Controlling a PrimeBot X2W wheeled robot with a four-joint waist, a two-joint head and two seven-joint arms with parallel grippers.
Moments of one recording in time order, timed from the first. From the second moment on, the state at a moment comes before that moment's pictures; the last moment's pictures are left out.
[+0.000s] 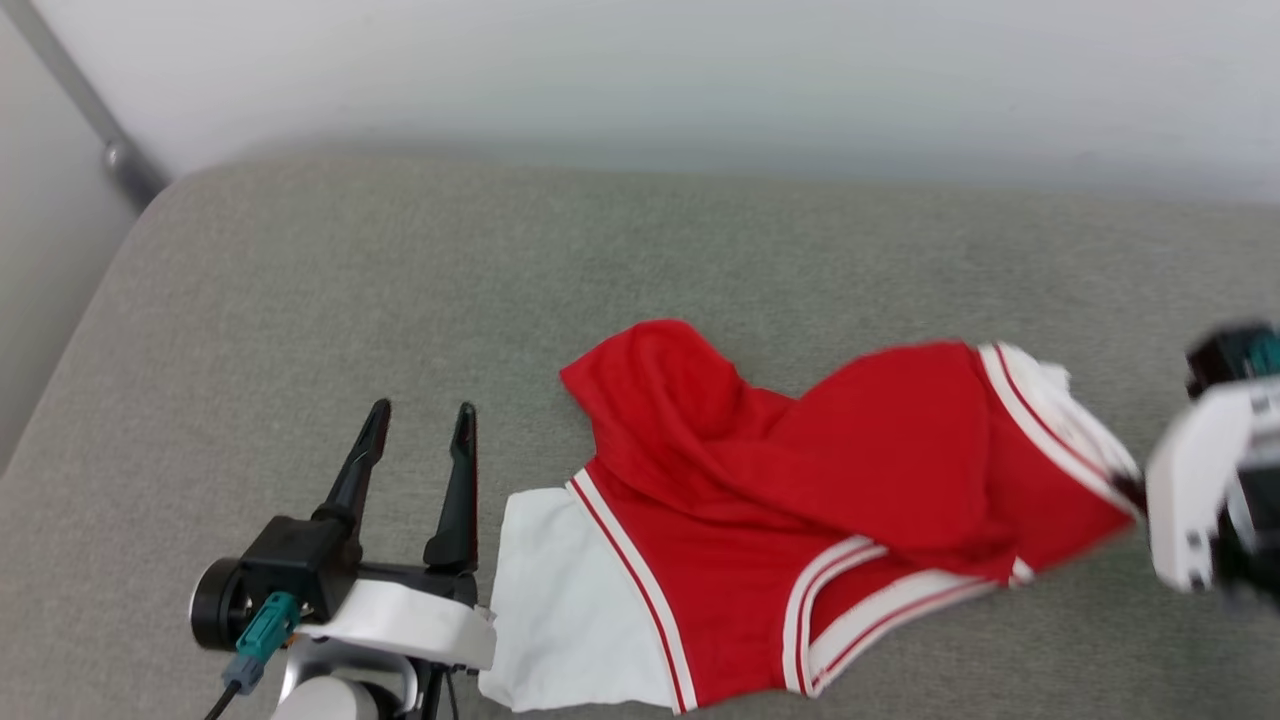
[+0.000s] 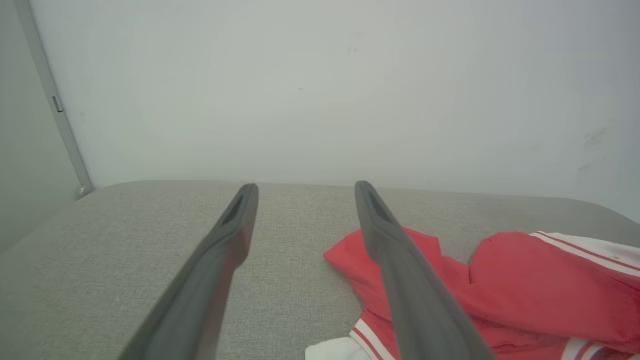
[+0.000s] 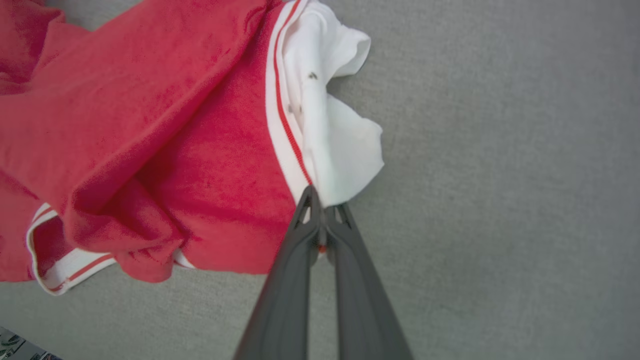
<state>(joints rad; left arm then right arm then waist) -0.13 0.33 -0.41 -0.04 -0.47 0.23 -0.25 -0.42 -0.47 0.15 0.33 0.54 0.13 0.82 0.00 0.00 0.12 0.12</state>
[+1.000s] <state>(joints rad) -0.02 0.40 -0.39 -0.11 -0.49 0.29 -0.19 0.22 -0.16 -0.06 -0.21 0.42 0.13 0.79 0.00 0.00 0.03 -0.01</state>
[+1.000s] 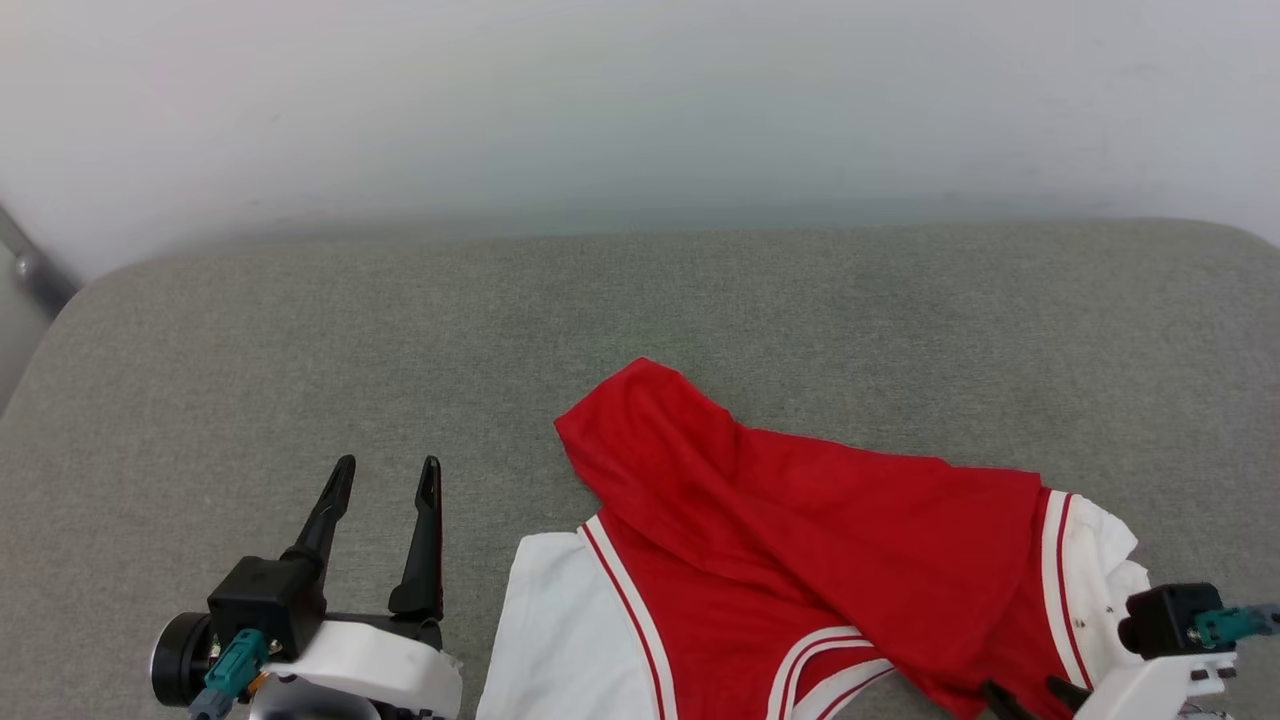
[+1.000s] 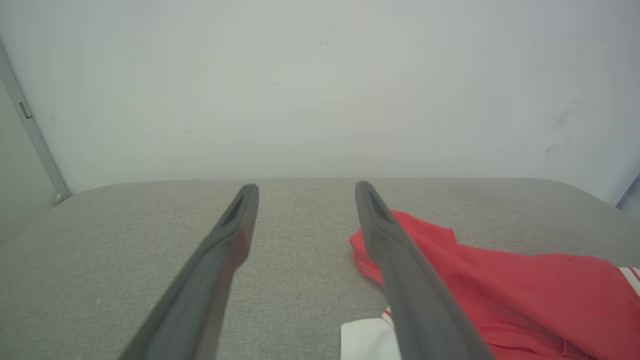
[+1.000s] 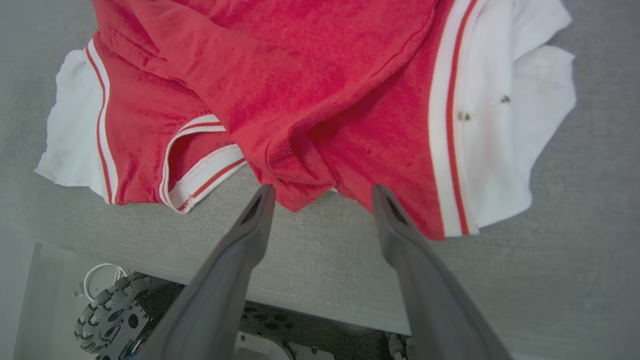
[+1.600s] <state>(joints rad) -0.05 0.39 -0.40 -0.09 -0.49 0.28 -0.20 0.04 -0.21 0.04 -0.06 0.46 0.13 0.79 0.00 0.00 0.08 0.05</state>
